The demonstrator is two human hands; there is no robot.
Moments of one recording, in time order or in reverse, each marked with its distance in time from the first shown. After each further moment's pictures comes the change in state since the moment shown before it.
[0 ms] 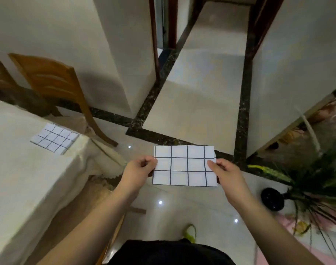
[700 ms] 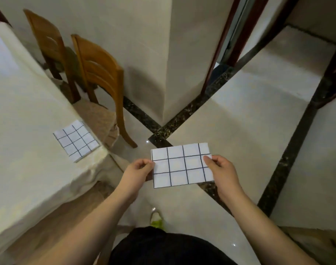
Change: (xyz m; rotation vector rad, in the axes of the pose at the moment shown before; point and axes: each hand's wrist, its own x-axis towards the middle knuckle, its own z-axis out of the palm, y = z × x) left_hand 0.172 0.044 -0.060 -0.358 0.313 -0.129; right_hand 0.225 -0.114 0.154 -0.097 -0.296 -0.053
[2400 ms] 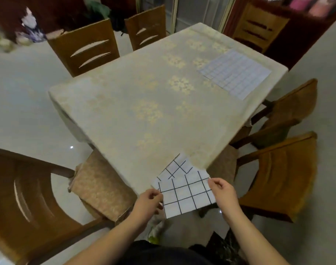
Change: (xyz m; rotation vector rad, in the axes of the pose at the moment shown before) left_hand 0.137 0.005 -0.128 -0.703 1.122 -0.192; right_hand 0.220 -0.108 0.467 -0.863 -1.343 -0.295
